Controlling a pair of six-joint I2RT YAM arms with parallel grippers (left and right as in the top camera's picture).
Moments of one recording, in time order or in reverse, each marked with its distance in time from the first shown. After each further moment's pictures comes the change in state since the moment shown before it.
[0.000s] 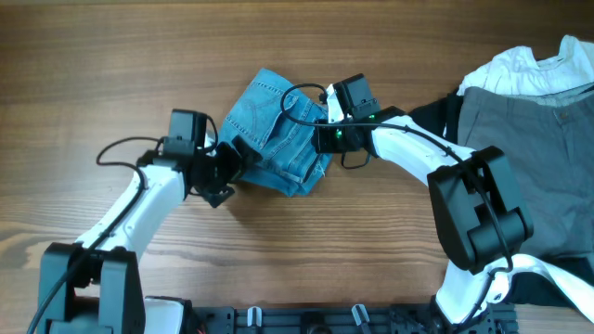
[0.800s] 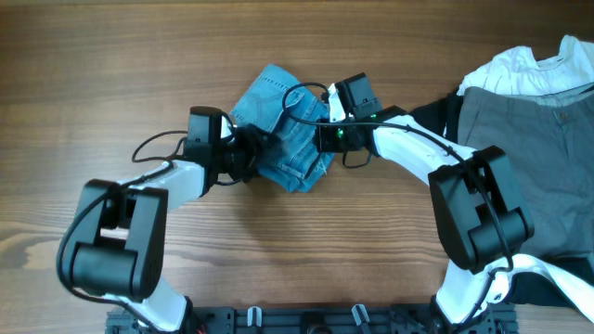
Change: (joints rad) left arm -0.045 0.281 -0.051 0.610 0.159 -0.185; right arm -0.007 0.000 0.000 0.000 0.002 0.000
